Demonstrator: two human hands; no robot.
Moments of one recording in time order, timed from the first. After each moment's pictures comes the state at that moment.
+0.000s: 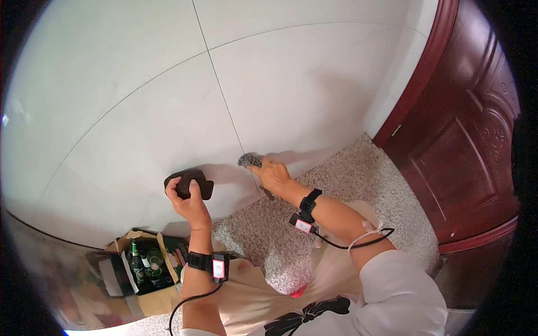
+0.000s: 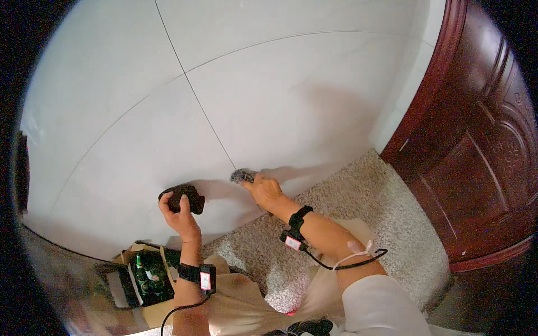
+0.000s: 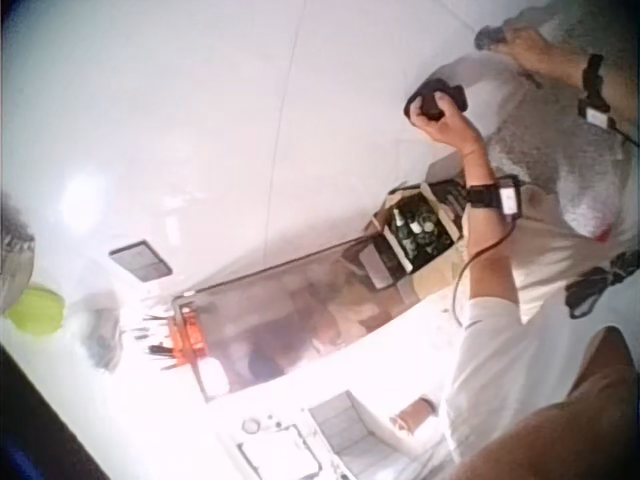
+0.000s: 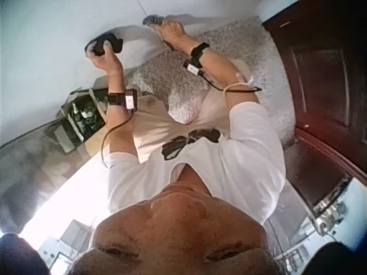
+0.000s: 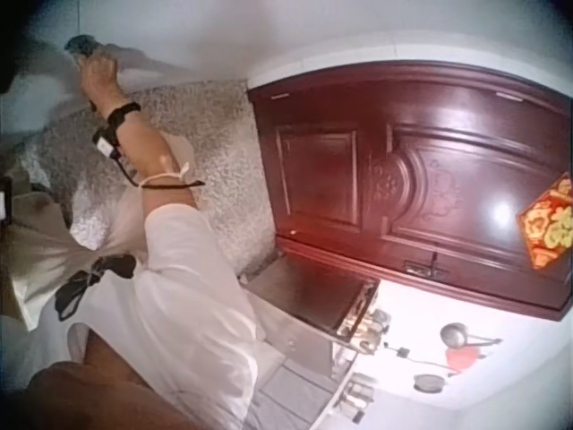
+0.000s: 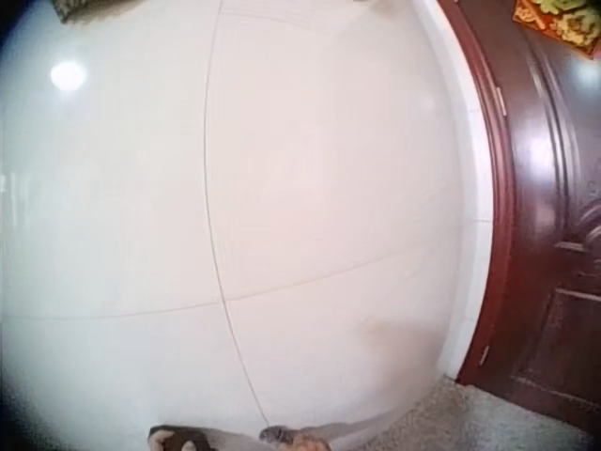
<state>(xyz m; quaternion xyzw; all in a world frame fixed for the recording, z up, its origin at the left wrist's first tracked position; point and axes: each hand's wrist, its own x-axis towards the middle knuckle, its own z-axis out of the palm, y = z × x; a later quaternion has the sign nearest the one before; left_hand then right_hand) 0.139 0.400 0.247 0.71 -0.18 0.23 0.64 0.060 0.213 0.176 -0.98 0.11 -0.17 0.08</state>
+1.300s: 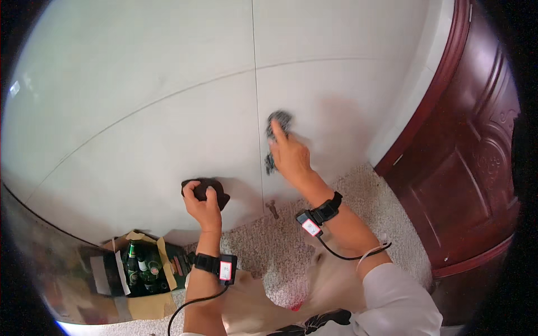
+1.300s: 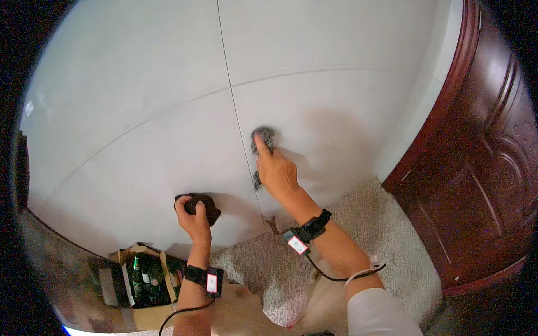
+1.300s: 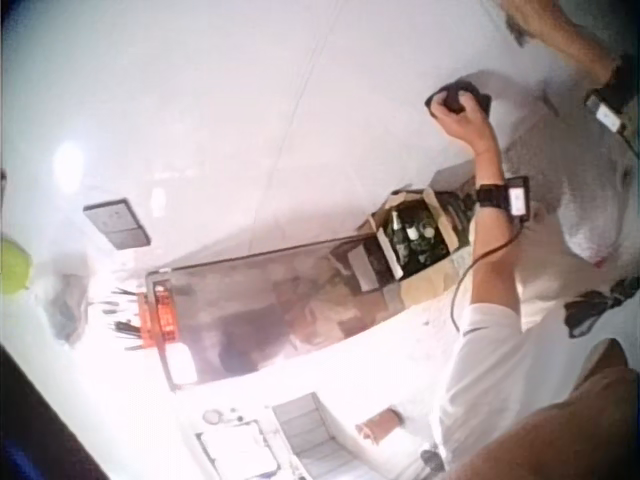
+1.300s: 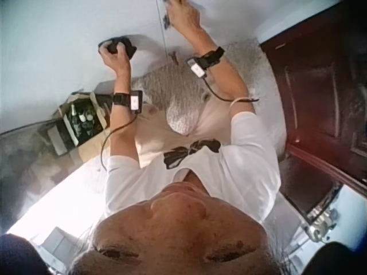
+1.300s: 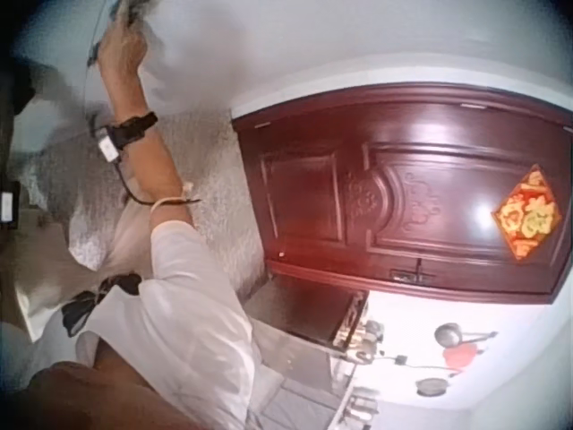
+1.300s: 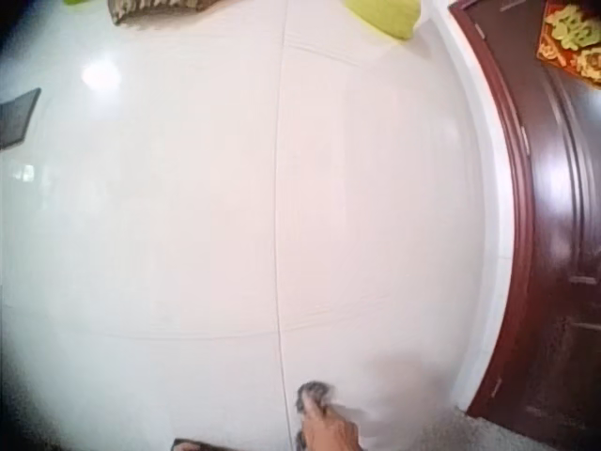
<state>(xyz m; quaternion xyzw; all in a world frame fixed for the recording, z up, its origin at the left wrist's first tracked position) 0.154 0.403 0.247 0.71 -0.18 0.25 0.63 0.077 0.211 0.305 -0.89 0.15 -0.42 0.08</state>
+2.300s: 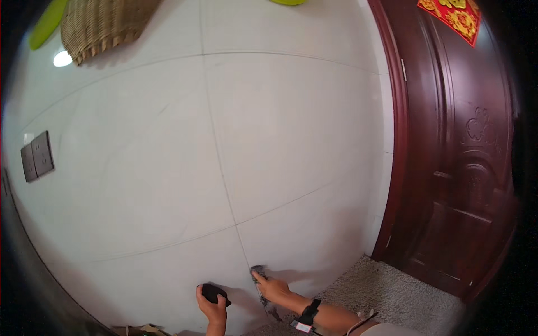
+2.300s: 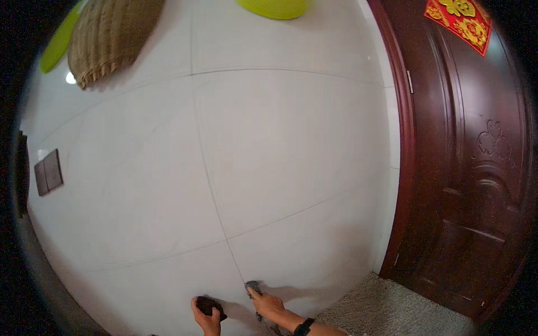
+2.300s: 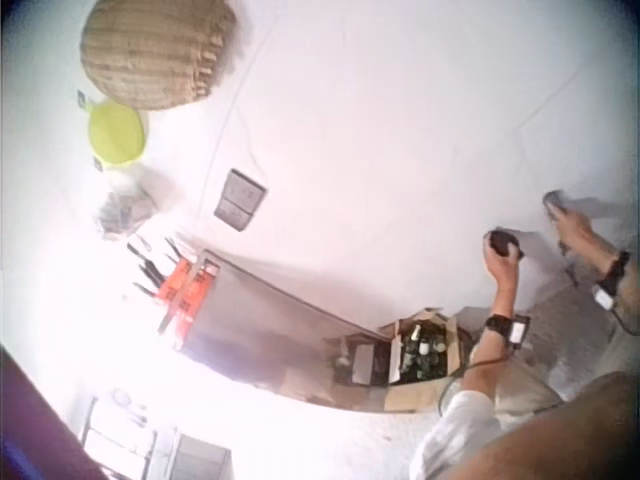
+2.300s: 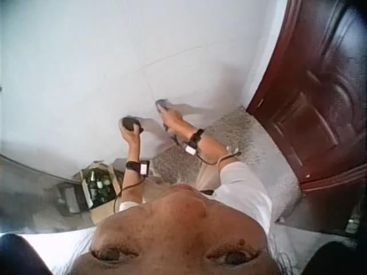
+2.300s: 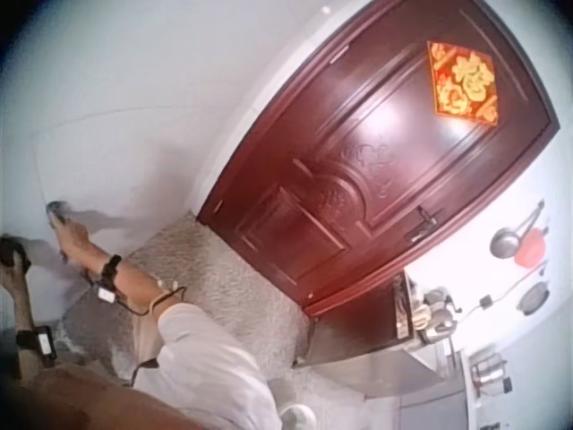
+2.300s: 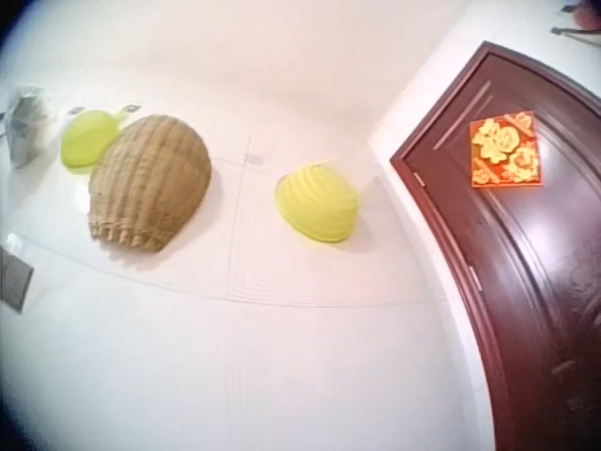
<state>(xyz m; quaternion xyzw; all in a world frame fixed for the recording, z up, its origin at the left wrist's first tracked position) 0.149 0.400 0.250 0.70 -0.24 0.24 0.64 0.046 0.230 0.271 -0.95 0.15 -0.21 0.19</state>
